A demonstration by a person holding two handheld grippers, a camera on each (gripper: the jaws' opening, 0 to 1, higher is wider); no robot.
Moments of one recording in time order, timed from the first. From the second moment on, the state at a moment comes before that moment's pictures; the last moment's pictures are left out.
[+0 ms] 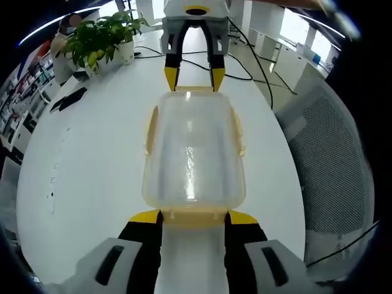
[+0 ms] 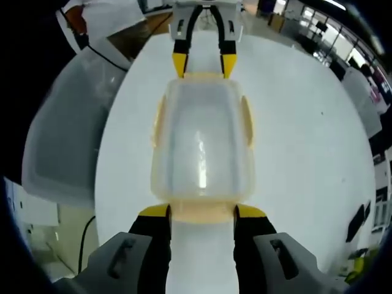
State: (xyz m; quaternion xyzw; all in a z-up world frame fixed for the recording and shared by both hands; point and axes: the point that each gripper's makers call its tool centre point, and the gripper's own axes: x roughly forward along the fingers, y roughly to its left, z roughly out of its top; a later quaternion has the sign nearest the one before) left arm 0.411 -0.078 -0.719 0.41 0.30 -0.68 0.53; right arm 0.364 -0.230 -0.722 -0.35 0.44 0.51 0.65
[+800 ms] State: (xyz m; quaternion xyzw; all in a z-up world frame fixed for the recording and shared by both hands) left arm 0.411 -0.076 -0.727 0.41 0.31 -0.68 0.53; right arm 0.366 -0.230 -0.725 -0.36 0.43 0.51 0.65
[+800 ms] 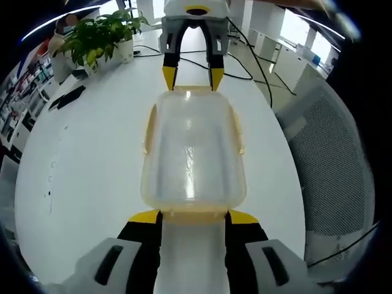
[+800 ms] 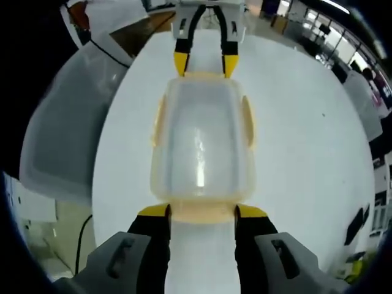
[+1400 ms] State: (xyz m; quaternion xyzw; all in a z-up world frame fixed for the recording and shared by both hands) left arm 0.411 -0.064 -0.730 0.41 0.31 -0.66 0.54; right arm 0.365 -0.240 -0.720 -0.33 0.44 0.48 0.68
